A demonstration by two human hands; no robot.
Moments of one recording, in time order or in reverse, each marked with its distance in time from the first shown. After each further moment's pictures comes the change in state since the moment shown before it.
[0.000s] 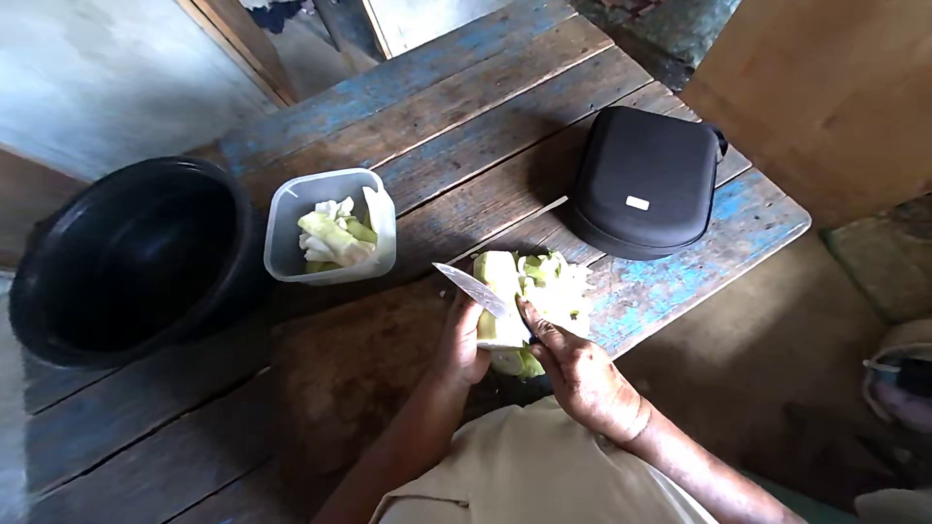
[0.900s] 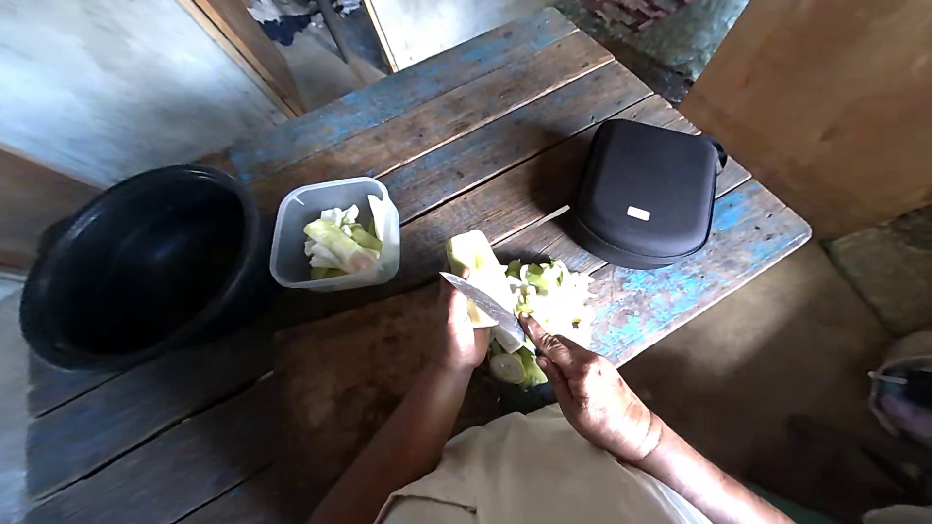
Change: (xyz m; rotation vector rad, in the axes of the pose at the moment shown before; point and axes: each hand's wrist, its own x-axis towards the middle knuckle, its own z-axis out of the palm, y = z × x) left_hand 0.027 0.000 -0.003 -0.044 -0.033 0.265; right_hand -0.004 0.000 -0.005 -0.026 0.031 -0.033
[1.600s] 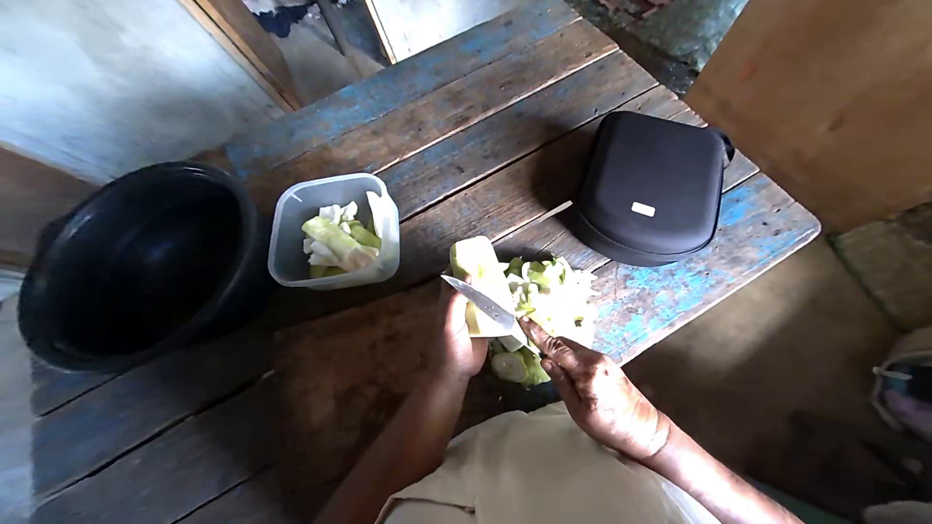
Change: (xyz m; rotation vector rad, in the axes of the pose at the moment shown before) left_hand -0.009 0.006 -0.002 0.029 0.008 -0.078; right_hand -0.003 0.008 -0.001 0.088 -0.037 -0.041
